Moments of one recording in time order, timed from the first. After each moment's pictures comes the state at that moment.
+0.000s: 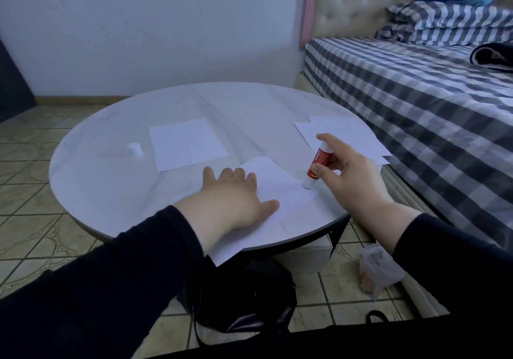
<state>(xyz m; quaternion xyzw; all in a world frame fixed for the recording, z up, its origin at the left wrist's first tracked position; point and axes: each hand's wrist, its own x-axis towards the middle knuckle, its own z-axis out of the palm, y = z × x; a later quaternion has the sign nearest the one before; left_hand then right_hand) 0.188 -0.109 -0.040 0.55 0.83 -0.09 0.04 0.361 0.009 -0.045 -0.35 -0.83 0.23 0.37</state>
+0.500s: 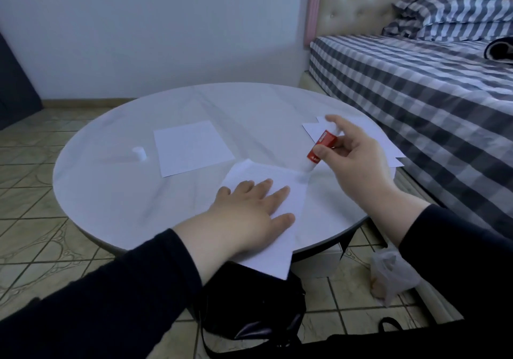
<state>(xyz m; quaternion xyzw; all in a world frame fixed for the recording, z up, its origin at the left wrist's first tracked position) 0.186 -0.114 -0.054 0.62 0.77 -0.06 0.10 0.334 0.024 -0.035 -0.34 -0.76 0.33 0.45</state>
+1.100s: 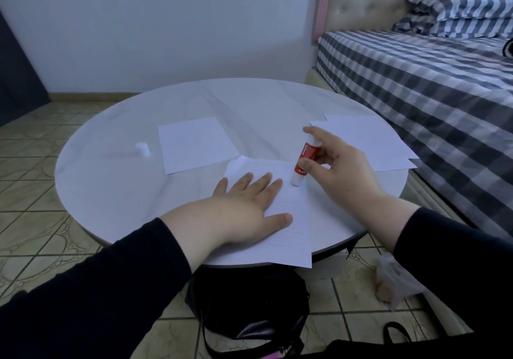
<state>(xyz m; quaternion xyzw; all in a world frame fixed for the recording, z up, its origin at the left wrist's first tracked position) 0.163 -0.112 -0.053 0.62 0.77 -0.06 0.15 0.312 0.019 -0.046 -0.30 -0.83 0.27 0.38</state>
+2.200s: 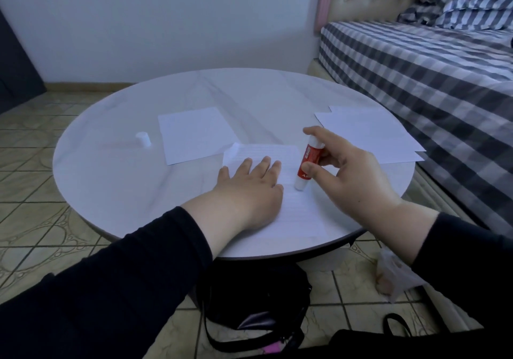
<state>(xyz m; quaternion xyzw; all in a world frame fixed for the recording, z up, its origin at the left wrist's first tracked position) 0.165 -0.095 -0.058 0.57 0.81 -0.02 0.13 0.321 -0.004 -0.047 -0.27 -0.87 0.24 0.35</state>
